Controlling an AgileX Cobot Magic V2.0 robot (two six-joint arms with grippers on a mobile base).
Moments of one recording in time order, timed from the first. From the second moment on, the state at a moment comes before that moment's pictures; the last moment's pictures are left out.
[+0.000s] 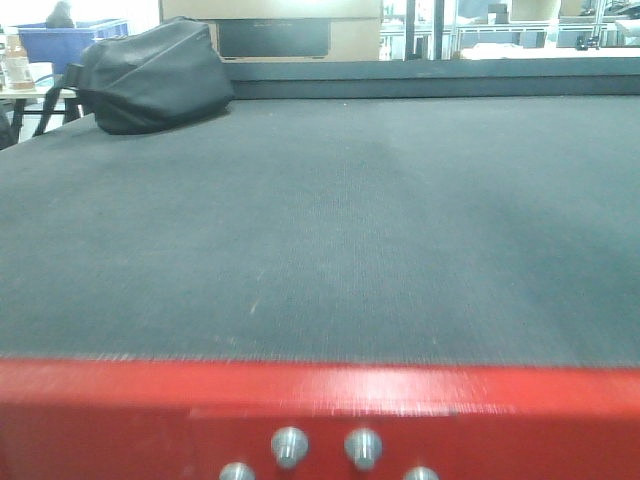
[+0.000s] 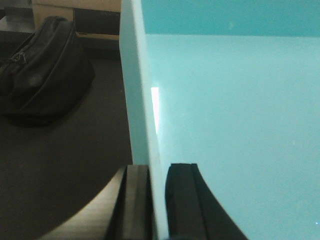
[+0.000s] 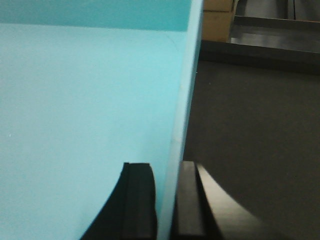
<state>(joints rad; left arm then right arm) -0.23 1.43 -1.72 -0.02 0.71 -0.13 0.26 1.51 -1.86 -0.01 0.81 0.11</state>
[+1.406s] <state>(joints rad) -0.23 1.43 -1.72 -0.03 0.78 -0.13 0.26 1.51 -1.86 0.00 0.90 0.11</state>
